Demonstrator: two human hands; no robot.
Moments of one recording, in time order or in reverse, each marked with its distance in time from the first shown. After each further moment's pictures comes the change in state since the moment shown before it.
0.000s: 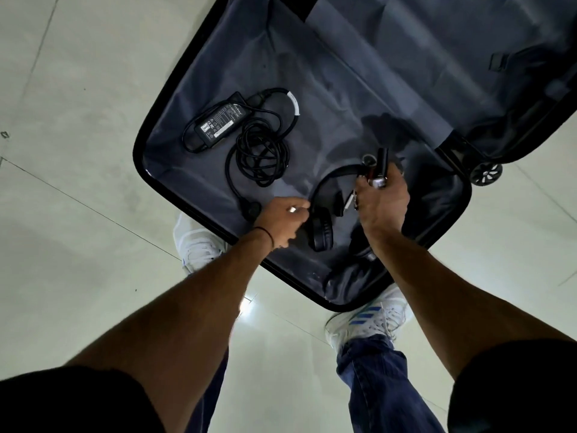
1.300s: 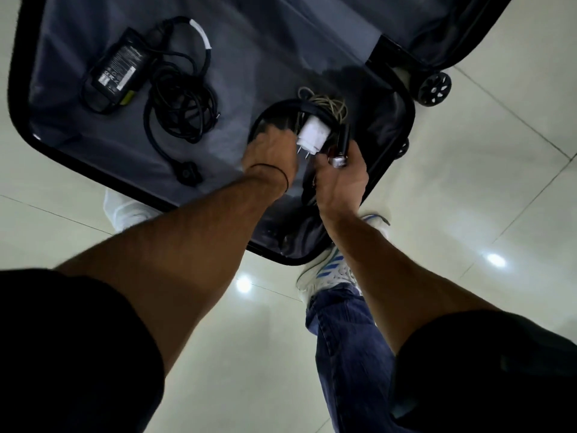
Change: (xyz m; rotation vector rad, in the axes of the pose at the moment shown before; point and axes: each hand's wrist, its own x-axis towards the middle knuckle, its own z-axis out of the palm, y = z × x) left_hand 0.019 0.051 0.101 1.118 0.270 0.264; right_hand -0.021 0.073 -0.025 0.189 0.061 0.105
